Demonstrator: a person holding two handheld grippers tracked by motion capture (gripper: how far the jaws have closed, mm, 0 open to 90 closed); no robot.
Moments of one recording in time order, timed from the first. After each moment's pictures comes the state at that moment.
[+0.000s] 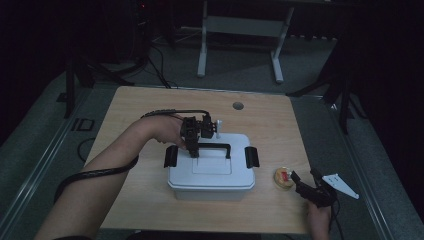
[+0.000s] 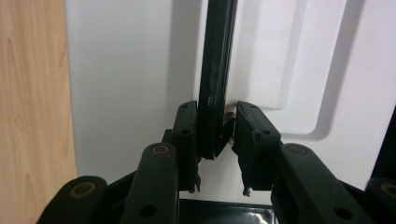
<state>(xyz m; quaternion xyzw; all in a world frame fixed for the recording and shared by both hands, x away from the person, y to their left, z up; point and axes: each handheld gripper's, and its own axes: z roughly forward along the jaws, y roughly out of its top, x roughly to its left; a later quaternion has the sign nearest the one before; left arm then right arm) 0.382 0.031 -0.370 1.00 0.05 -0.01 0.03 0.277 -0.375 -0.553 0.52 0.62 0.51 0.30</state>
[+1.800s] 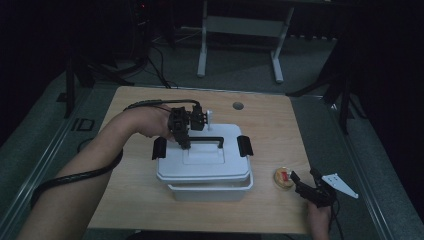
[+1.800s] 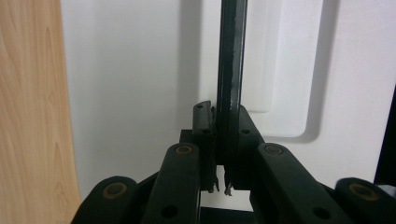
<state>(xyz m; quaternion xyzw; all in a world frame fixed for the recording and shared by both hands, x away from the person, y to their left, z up) 0.365 0.062 -0.320 1.00 0.06 0.02 0.04 0.277 -0.374 -0.553 0.52 0.63 0.50 0.30</state>
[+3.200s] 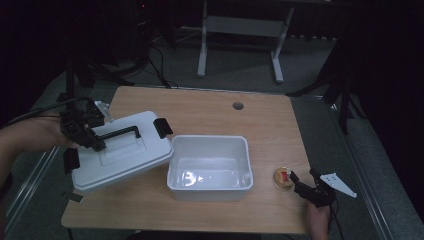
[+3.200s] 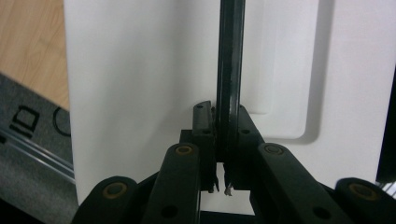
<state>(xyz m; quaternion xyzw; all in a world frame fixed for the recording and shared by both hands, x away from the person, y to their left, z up) 0.321 0.274 -0.311 0.96 0.28 0.04 0.06 0.278 -0.371 -0.553 0.52 0.63 0.49 0.30</state>
